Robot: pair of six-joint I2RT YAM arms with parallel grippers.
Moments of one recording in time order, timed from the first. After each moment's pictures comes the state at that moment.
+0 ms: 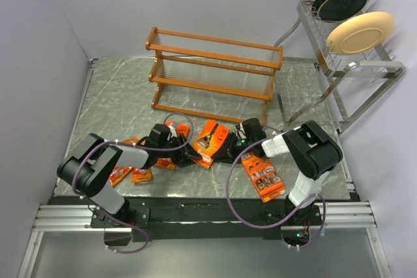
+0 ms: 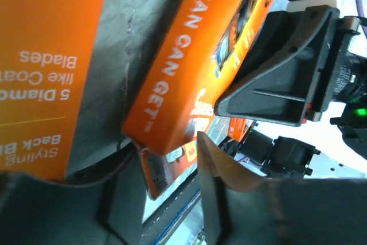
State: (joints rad) left arm -0.54 1.57 0.46 0.40 0.51 -1.11; right arm 0.48 1.76 0.57 0.36 -0.73 1.15
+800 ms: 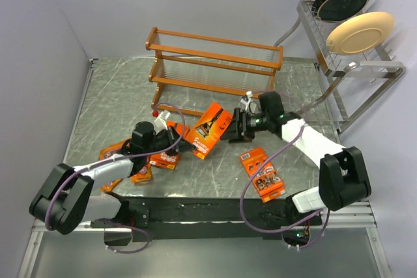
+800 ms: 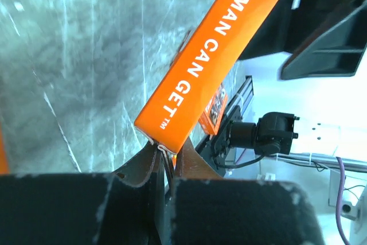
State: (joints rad) left arm -0.48 1.25 0.38 0.49 0.57 -0.95; right arm 0.34 1.41 0.87 -0.32 -0.83 0.57
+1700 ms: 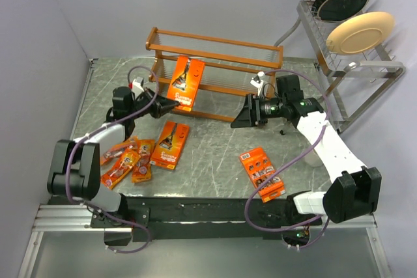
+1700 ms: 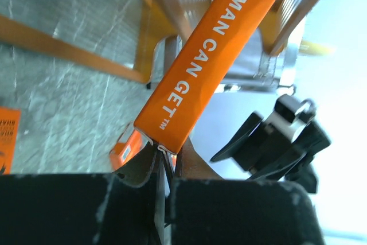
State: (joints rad) left arm -0.12 1.49 0.74 0.49 0.76 -1.27; right arm 0.24 1.30 1.14 -0.68 -0.90 0.24
